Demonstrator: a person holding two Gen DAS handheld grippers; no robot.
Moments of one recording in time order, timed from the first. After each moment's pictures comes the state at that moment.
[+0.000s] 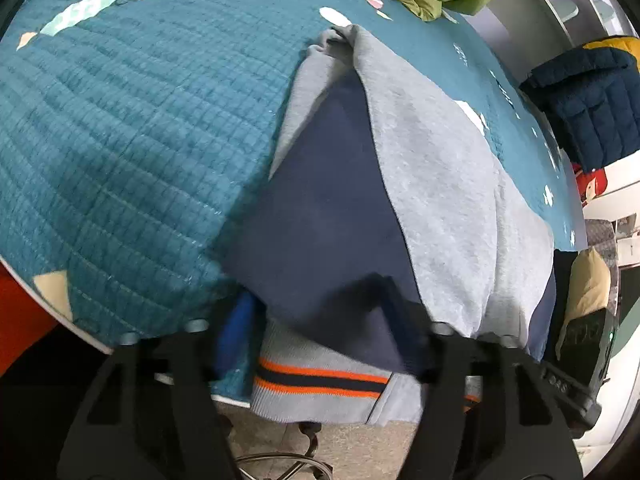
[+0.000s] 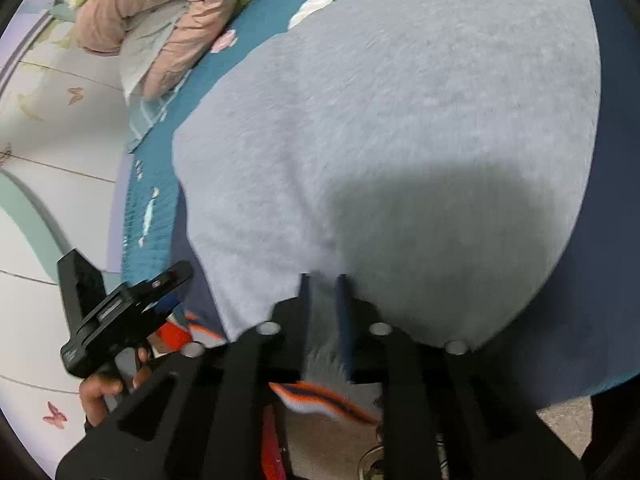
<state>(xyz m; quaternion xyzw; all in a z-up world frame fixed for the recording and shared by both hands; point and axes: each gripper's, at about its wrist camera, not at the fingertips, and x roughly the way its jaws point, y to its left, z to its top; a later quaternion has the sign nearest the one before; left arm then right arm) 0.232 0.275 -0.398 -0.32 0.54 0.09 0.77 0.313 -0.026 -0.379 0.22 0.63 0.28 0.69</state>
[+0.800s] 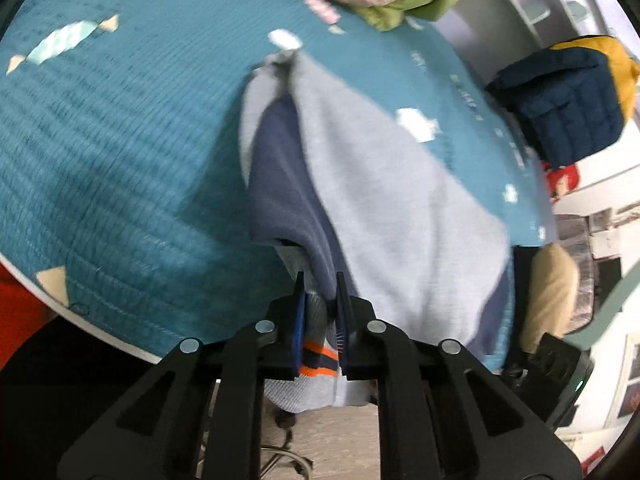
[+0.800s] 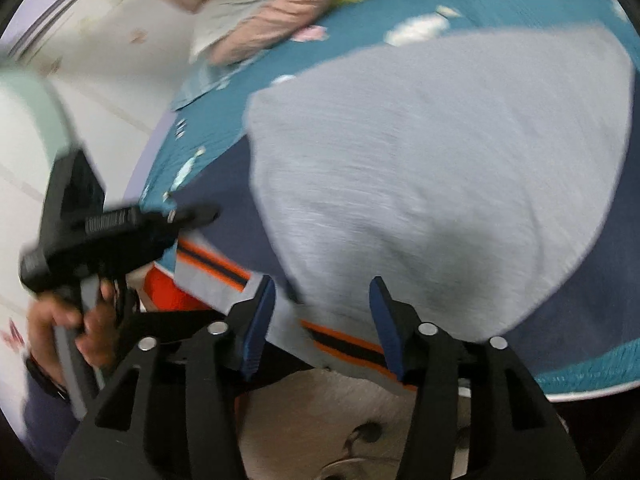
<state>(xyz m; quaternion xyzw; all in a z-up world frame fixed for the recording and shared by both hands) 0.239 0.256 -0.342 -0.34 0.51 0.03 0.79 0.264 0.015 -0.337 0.11 0.55 0.37 0.74</state>
